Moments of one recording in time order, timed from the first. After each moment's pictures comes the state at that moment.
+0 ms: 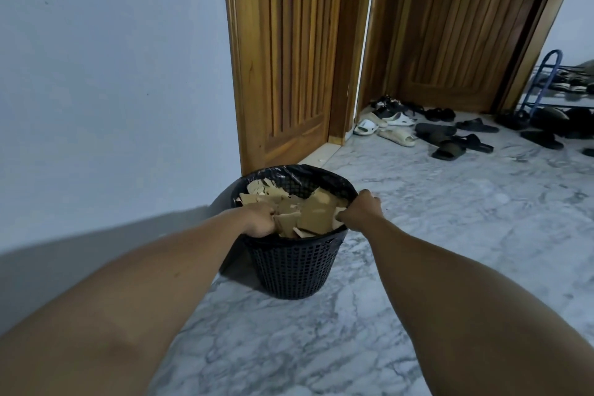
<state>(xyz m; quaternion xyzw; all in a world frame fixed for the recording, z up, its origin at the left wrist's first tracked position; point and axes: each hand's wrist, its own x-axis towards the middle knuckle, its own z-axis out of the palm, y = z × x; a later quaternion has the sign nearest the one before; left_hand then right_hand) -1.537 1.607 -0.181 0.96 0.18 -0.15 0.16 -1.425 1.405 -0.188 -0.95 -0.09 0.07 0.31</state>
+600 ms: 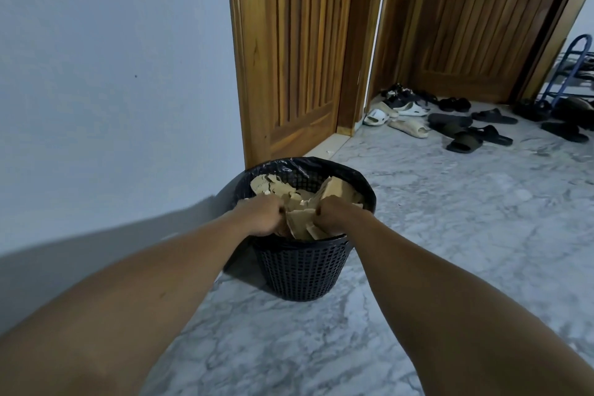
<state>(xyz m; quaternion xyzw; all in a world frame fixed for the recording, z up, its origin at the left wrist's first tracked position) -1.520 1.624 -0.198 0.98 0.14 -0.06 0.14 -1.410 1.475 -0.211 -0.93 -0.33 0.14 0.06</state>
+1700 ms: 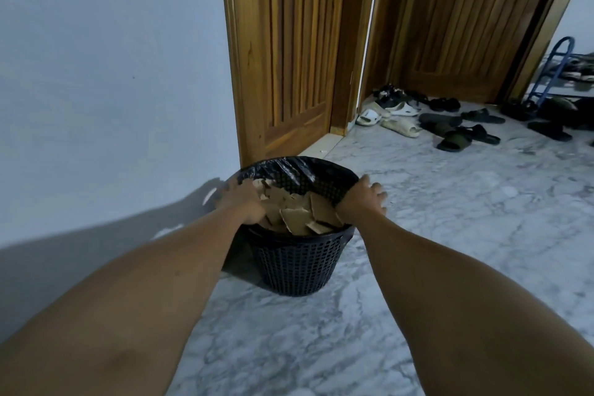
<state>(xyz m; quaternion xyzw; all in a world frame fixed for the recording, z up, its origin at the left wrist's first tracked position) -1.524 1.633 -0.190 0.93 0.33 0.00 0.17 -1.415 1.439 -0.192 -0.96 -0.04 0.04 0.26</state>
